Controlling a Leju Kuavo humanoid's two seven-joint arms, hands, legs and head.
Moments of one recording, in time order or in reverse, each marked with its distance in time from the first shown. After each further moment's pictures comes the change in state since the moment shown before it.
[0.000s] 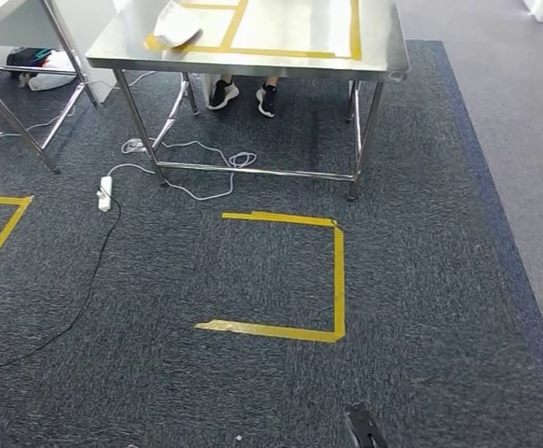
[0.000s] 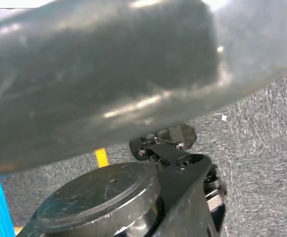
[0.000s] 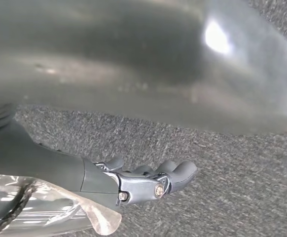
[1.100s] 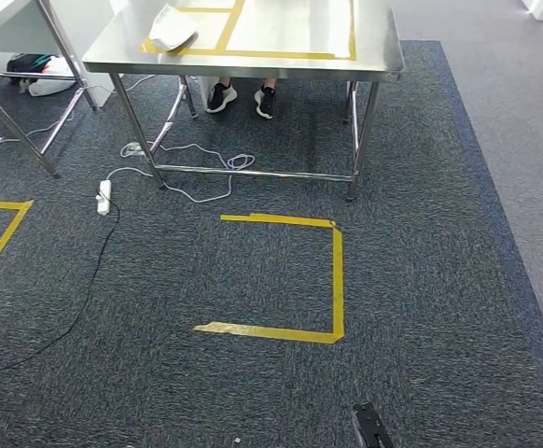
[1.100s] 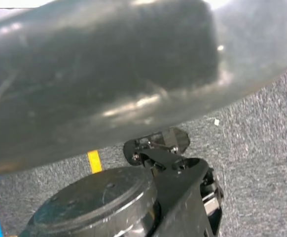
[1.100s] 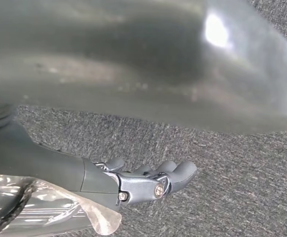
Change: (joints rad) left arm 0.006 0.001 -0.029 0.000 0.026 0.013 -0.030; right arm 0.003 0.000 -0.056 0.002 -0.024 0.017 -0.012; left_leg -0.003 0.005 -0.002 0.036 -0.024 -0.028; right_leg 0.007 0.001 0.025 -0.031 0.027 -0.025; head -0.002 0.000
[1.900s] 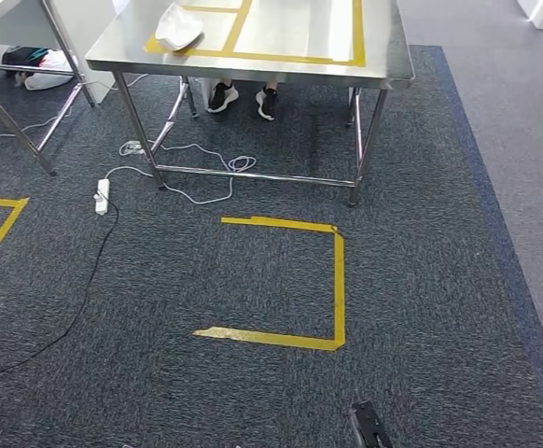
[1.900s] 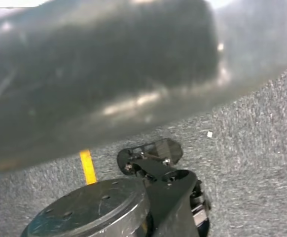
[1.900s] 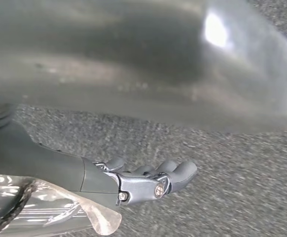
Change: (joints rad) left arm 0.001 0.001 -0.014 -0.004 0.008 0.010 -0.006; right arm -0.003 0.004 -0.016 0.001 0.002 0.006 -0.002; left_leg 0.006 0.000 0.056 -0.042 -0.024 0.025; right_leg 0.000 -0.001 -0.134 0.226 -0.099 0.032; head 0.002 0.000
